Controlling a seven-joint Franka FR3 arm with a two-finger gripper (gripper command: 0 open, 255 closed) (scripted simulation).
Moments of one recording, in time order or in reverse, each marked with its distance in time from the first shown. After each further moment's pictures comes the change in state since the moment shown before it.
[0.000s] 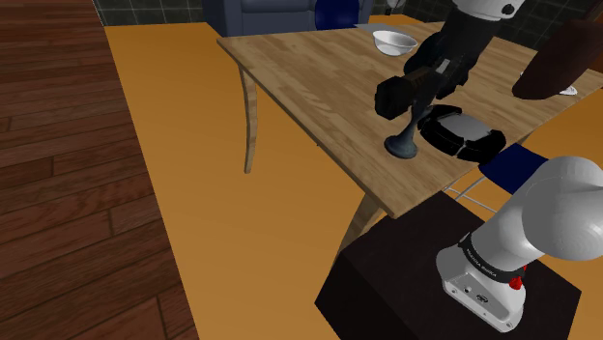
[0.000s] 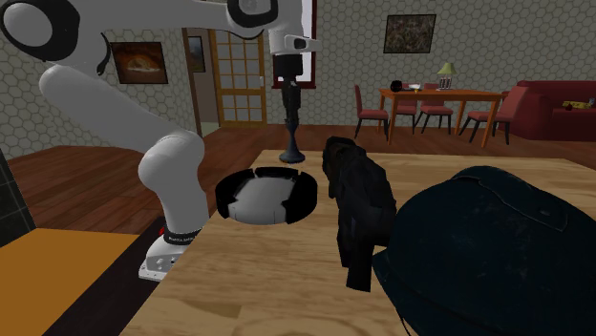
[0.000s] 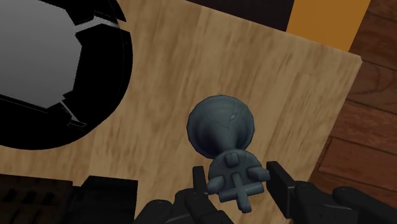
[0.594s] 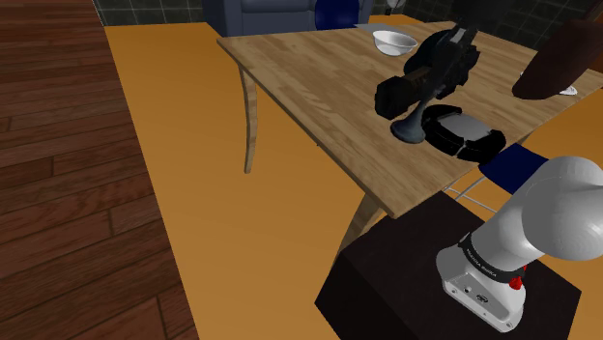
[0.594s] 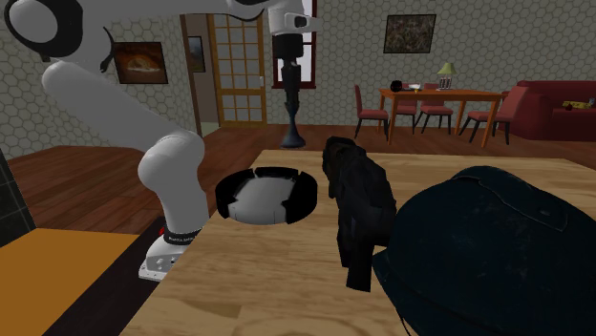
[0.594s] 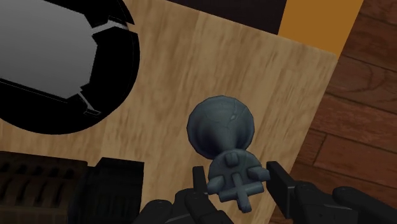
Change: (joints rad) arm -0.005 0.039 -0.004 0.140 -0.007 -0.101 0.003
